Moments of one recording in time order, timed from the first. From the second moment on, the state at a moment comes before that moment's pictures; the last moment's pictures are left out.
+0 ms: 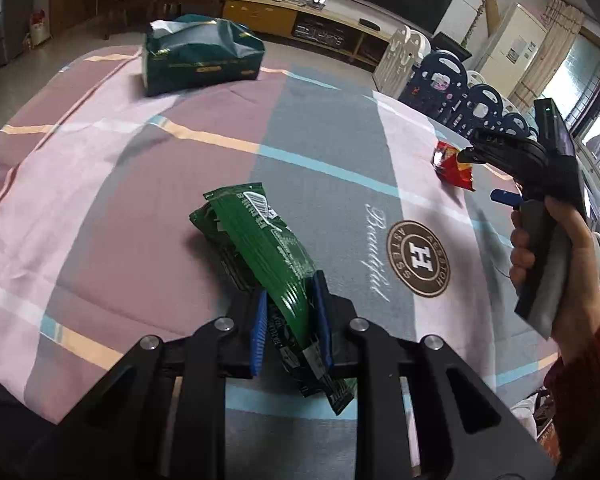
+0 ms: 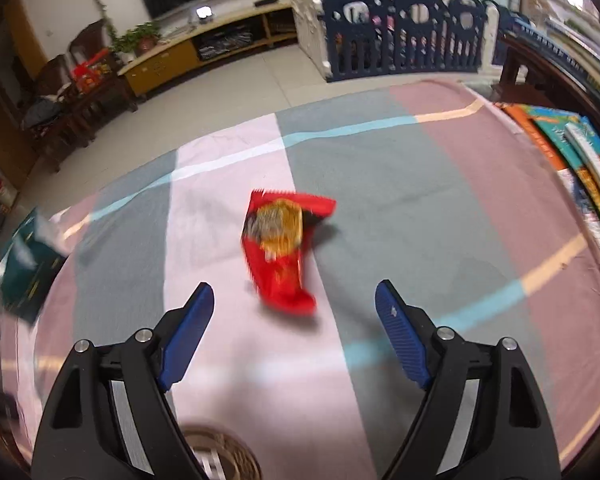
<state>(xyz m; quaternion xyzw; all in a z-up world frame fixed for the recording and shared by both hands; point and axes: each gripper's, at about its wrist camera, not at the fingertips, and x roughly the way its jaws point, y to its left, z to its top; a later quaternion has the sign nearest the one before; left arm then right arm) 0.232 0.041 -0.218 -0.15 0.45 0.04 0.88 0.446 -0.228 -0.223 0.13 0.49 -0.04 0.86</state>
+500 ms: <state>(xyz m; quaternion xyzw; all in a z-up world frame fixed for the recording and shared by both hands) 0.223 0.043 -0.203 -0.10 0.40 0.06 0.91 0.424 -0.204 -0.232 0.12 0.49 0.01 0.86</state>
